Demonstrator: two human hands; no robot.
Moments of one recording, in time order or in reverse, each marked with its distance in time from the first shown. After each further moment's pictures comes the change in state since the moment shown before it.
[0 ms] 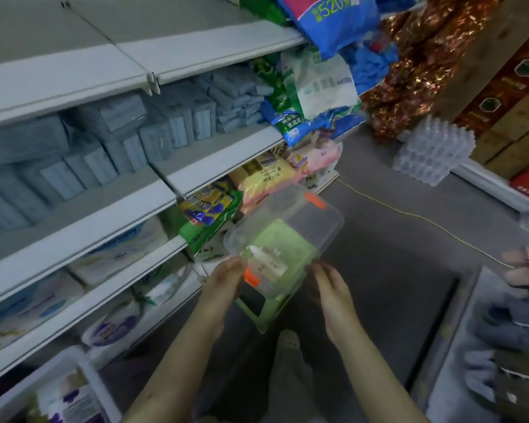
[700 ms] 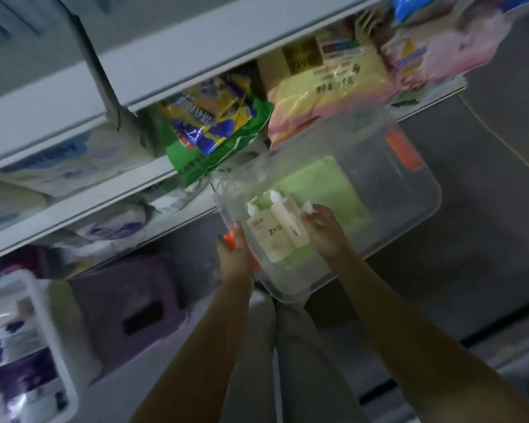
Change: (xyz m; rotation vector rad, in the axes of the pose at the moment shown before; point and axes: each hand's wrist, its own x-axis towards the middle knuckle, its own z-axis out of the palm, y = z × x) left_hand 0.223 -0.120 0.100 -0.215 0.673 -0.445; right_hand 0.316 0.105 0.040 -0.722 -0.399 0.161
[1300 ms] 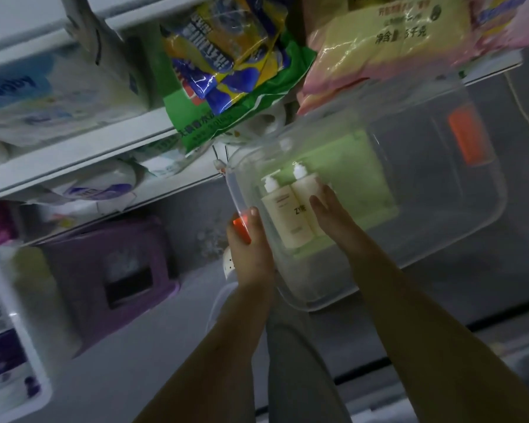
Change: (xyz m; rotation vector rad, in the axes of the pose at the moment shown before) left_hand 0.022 -0.025 0.013 -0.168 0.059 0.012; right_hand 0.077 0.031 0.038 -0.327 -0.158 0.047
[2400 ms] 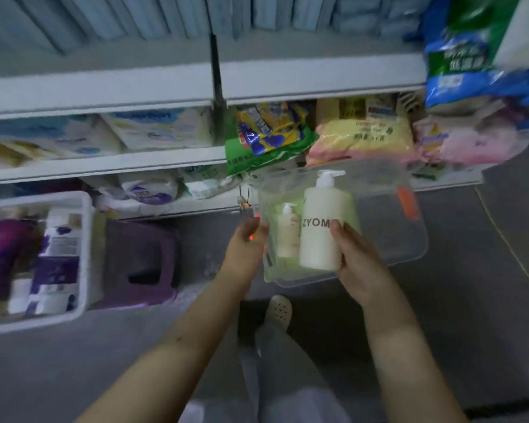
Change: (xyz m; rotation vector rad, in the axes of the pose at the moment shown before) left_hand -0.129 0.060 -0.065 0.066 -0.206 0.181; right_hand -0.222 -0.046 -0.098 0.755 -0.280 -0.234
